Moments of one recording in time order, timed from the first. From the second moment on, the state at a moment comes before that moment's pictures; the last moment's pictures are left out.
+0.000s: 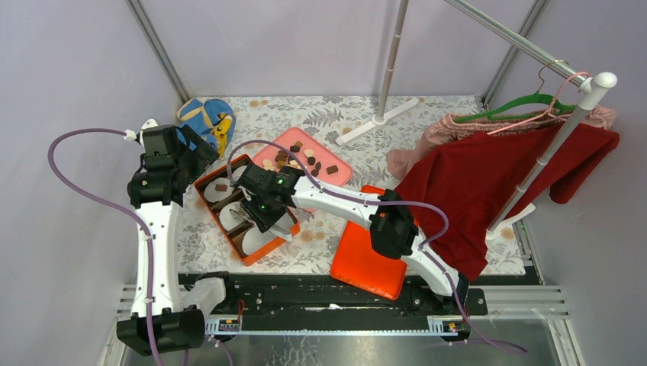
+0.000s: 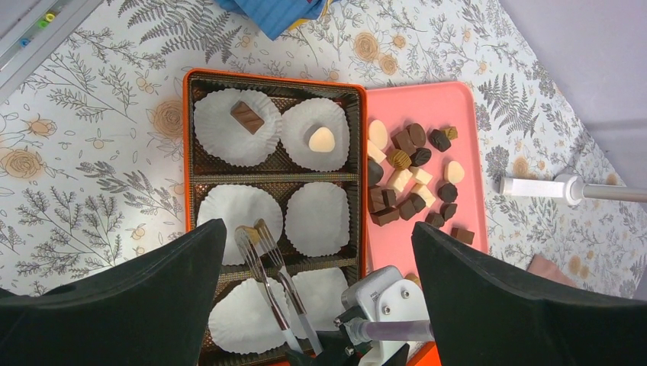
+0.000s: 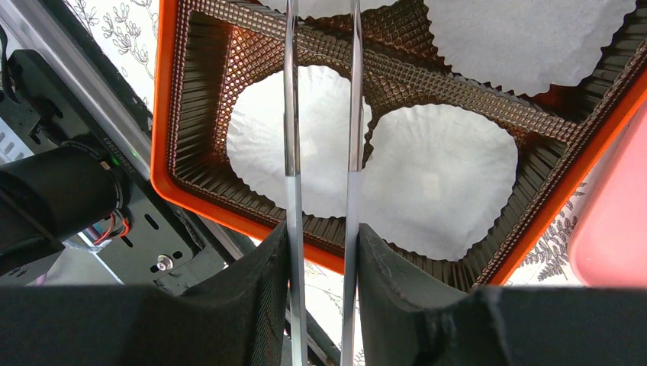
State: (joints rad) left arm 0.16 1.03 1.26 -0.90 -0.09 -0.62; right arm 1.15 2.35 2.21 -0.94 -0.13 0.27
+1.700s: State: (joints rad) left arm 0.16 1.04 1.23 -0.89 0.05 -0.68; right arm 0.79 1.71 1.31 -0.66 0.19 0.31
